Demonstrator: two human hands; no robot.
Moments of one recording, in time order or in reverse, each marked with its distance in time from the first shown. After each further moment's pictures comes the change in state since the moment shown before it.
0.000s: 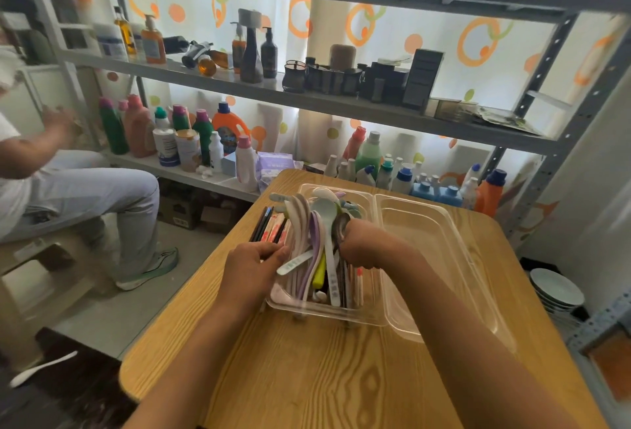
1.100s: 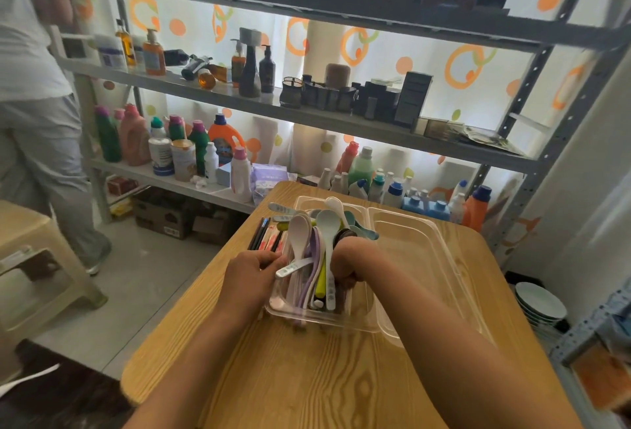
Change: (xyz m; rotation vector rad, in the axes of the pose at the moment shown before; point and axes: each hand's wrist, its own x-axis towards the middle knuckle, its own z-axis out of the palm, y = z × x) left_hand 0.000 0.003 -0.002 0.034 -0.025 -0.030; right_hand 0.003 -0.017 0.003 -0.288 -0.124 0.144
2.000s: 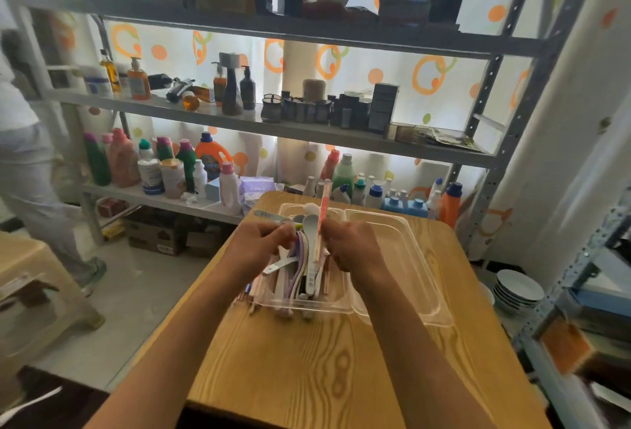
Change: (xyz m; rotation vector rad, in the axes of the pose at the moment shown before) left_hand -0.015 0.097 -0.029 -0.062 -0.172 0.034; right_hand -0.098 0.024 0.003 1.263 0.456 -0.204
